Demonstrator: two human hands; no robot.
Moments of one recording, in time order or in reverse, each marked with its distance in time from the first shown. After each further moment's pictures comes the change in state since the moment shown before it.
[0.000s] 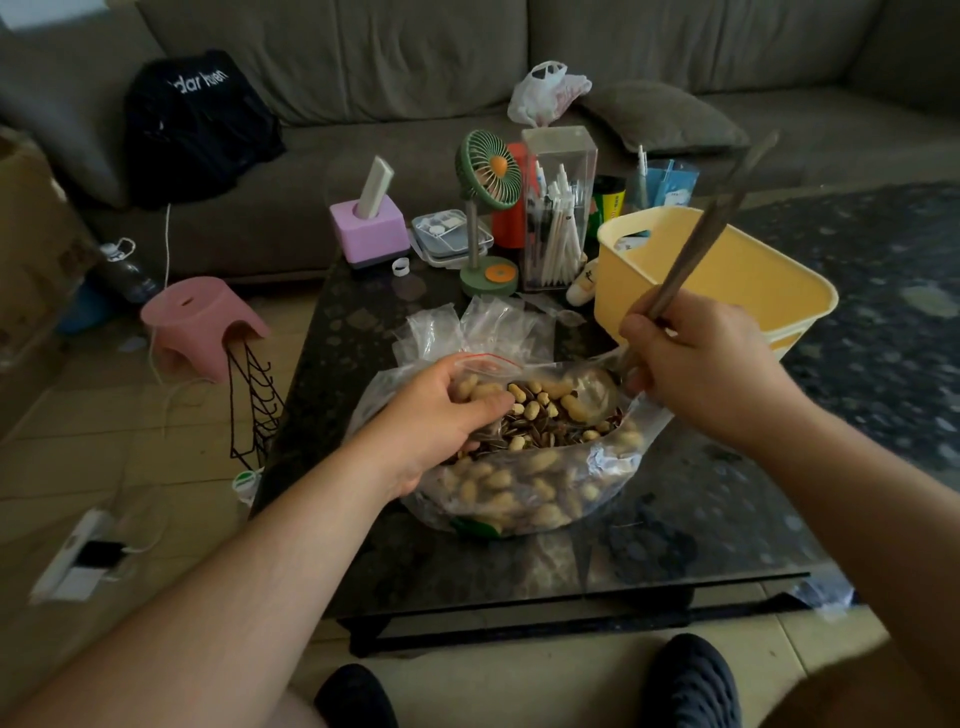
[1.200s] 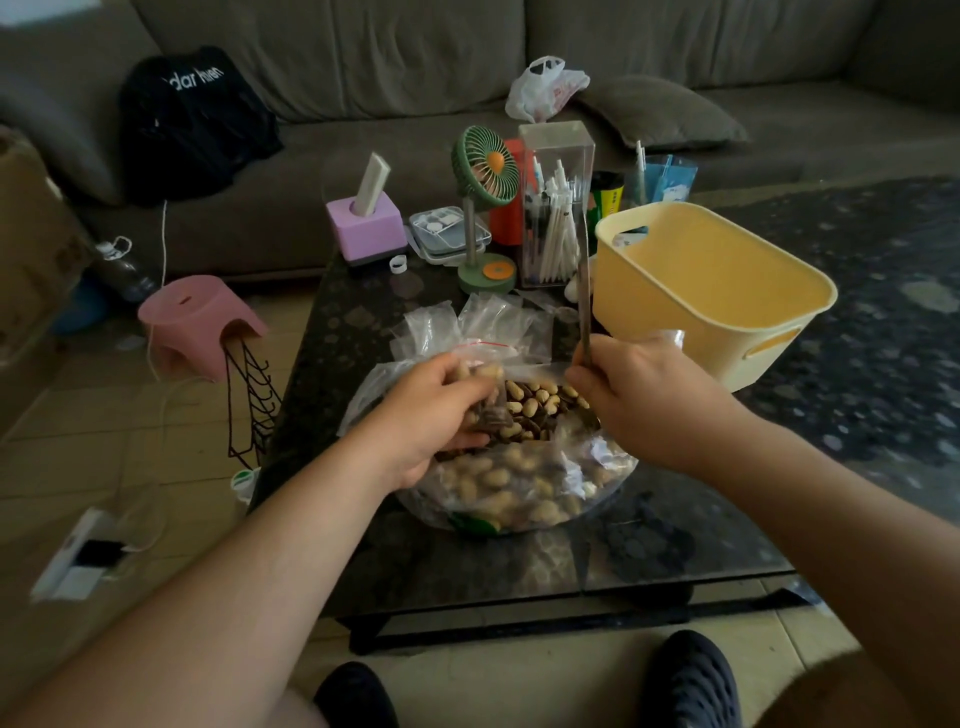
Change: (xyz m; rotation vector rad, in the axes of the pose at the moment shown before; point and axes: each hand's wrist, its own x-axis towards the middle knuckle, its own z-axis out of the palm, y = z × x) left_hand 0.001 0.010 0.005 -0.103 0.040 -0.123; right_hand -0.001 0.011 0.032 -0.290 -0.238 -0.293
